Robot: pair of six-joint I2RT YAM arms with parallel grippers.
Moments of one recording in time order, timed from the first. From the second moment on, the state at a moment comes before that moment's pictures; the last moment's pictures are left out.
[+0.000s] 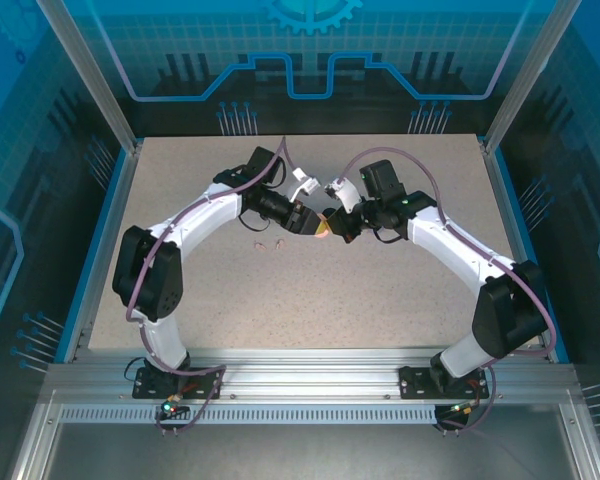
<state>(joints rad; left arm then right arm) -0.42 1.83 1.50 -0.70 0.92 0.04 0.46 1.54 1.24 -0.56 -0.45 -0.17</state>
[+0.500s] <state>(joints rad) -0.39 1.83 1.50 -0.70 1.00 0.04 0.46 1.54 1.24 -0.55 -0.44 -0.17</state>
